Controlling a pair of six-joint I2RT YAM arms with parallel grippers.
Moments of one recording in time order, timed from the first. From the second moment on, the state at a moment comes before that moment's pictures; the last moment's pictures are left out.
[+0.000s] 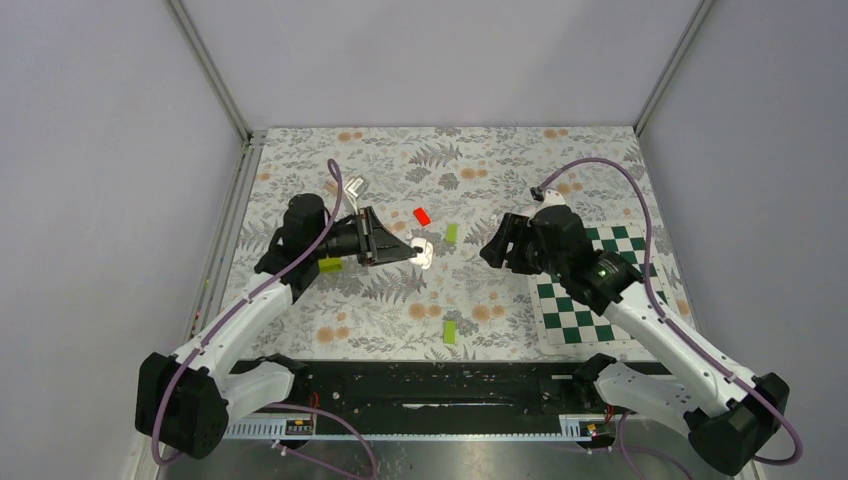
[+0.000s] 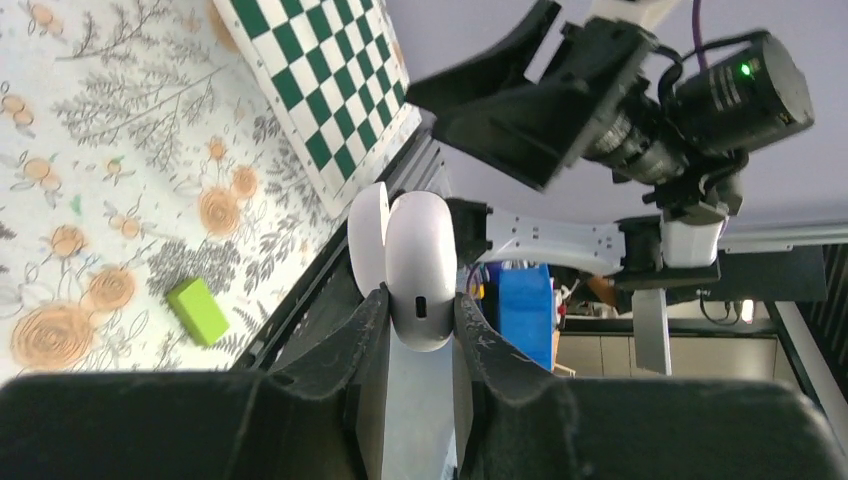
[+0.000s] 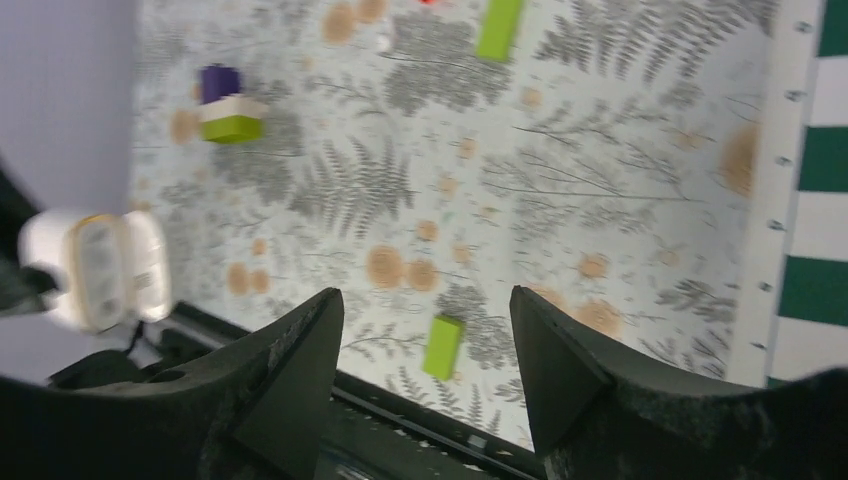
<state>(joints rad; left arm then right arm) -0.39 1.06 0.73 0.07 0.87 -0.98 0.63 0.95 0.91 -0.52 -0.01 0.69</state>
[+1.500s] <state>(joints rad) -0.32 1.12 0.63 1.35 1.24 -1.84 0.62 0.78 0.75 0.05 -0.44 0.78</state>
